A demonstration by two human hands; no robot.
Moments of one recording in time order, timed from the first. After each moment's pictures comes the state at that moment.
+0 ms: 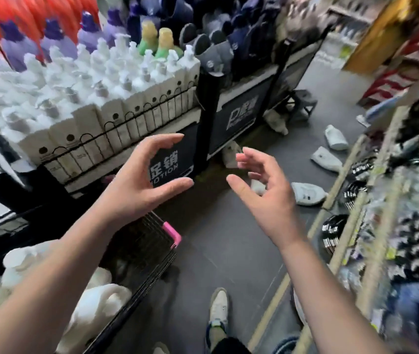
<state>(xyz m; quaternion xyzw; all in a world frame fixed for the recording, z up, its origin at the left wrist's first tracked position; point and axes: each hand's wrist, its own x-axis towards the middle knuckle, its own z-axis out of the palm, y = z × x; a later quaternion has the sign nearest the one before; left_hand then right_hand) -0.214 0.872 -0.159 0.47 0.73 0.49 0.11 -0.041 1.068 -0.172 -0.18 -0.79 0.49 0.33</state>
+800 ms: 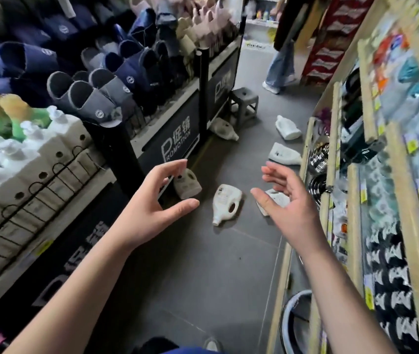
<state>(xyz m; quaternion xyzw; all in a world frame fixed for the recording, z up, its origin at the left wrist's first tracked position) -0.258 1.267 -0.174 0.54 0.67 0.46 0.22 -0.015 1.433 -0.196 -0.31 -0.75 0.42 0.40</state>
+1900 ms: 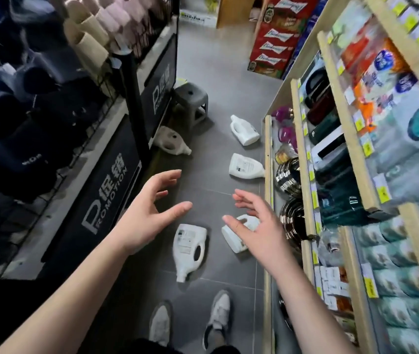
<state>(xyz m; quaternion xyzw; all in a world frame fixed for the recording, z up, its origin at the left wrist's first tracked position) -0.462 1.739 -0.256 0.54 0.61 0.45 0.38 -0.203 1.804 -0.259 -0.47 -0.73 0.40 0.30</state>
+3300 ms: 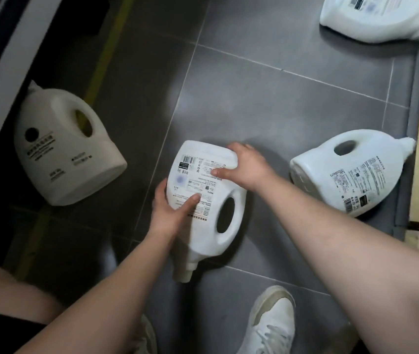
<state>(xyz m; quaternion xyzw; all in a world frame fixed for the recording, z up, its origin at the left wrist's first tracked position) -0.413 1.817 -1.070 0.11 0.78 0.38 0.49 -0.283 2.005 -1.043 -0.52 -0.75 0.39 -0.13</state>
